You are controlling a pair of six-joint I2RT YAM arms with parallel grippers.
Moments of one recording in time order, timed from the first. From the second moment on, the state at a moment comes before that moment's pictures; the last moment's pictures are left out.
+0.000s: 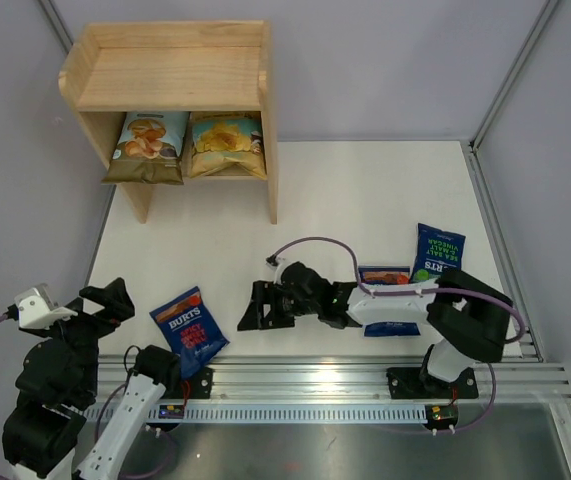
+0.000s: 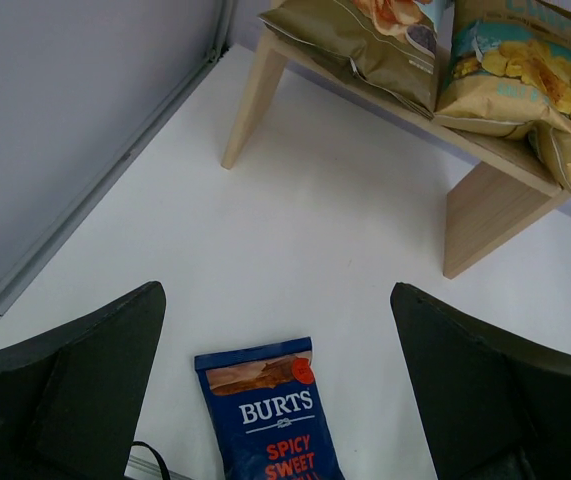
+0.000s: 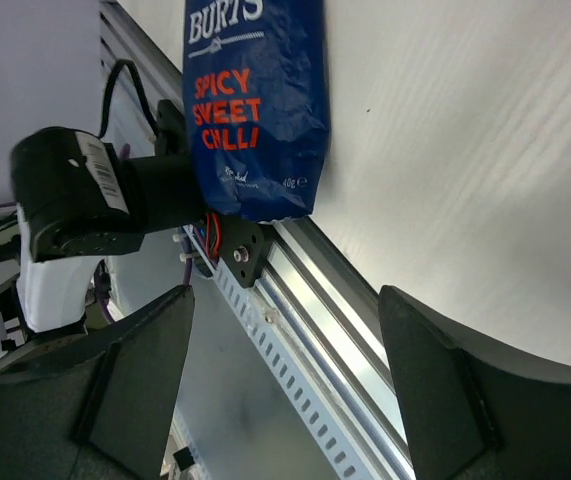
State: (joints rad) left arm -0.35 0.11 1.02 -1.05 -0.60 -0.42; right arm 1.09 1.56 0.76 0.26 -0.28 1.01
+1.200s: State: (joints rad) left arm -0.36 0.07 1.00 -1.05 -0.65 -0.42; right arm 1.23 2.10 1.02 0.56 -0.17 1.24
